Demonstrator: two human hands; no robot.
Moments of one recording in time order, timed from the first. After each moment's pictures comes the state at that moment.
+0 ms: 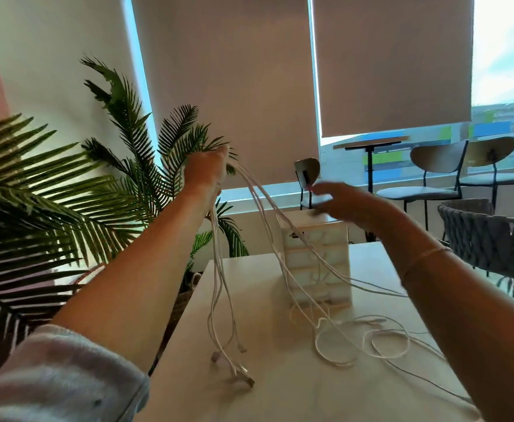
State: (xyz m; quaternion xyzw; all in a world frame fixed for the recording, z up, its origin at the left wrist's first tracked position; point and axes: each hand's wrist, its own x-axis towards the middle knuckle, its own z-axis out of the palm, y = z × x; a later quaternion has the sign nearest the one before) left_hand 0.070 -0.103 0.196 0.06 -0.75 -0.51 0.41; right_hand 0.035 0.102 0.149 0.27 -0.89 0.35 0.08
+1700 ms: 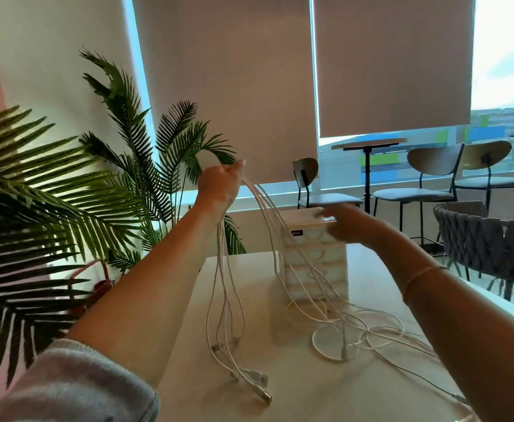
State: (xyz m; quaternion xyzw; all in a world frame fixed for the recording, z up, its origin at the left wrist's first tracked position) left_hand 0.068 -0.100 0.168 0.00 -0.80 -0.45 0.39; right_hand 0.040 0.095 0.124 0.10 -0.92 0.38 0.05
